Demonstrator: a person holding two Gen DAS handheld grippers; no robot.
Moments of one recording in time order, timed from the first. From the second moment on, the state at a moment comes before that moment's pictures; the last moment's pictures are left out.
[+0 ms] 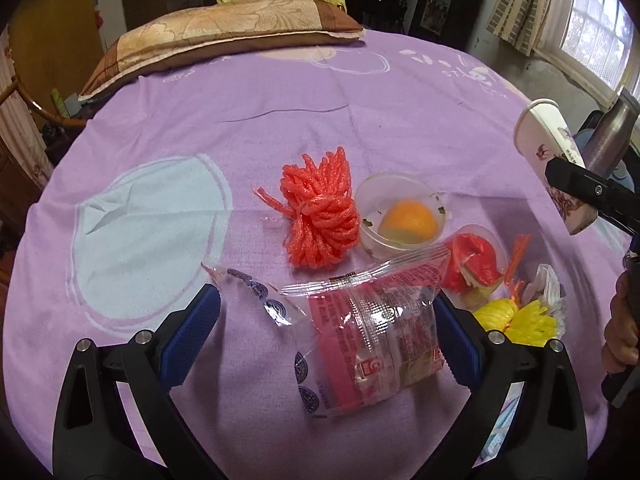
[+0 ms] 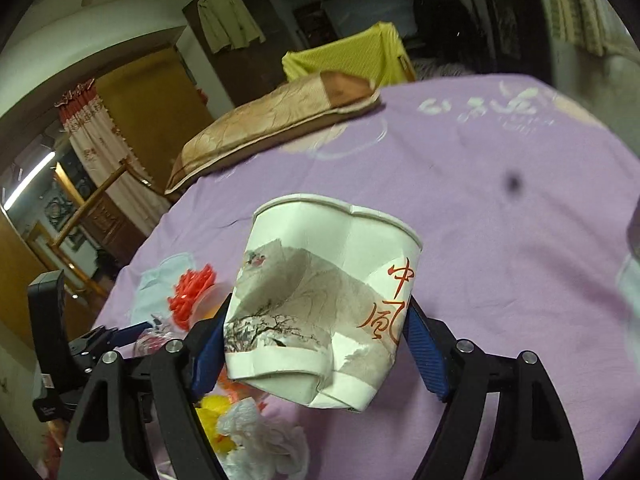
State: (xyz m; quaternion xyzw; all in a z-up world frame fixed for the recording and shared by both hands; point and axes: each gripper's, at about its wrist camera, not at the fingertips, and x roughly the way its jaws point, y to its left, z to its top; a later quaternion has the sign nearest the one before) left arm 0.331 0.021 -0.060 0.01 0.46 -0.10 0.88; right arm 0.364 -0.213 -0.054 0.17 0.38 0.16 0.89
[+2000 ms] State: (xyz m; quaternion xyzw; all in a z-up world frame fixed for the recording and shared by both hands) left arm 0.199 -0.021 0.028 -0.05 0.31 -0.22 0.92; right arm 0.190 -0.267 0.011 0.15 0.27 0.11 0.94
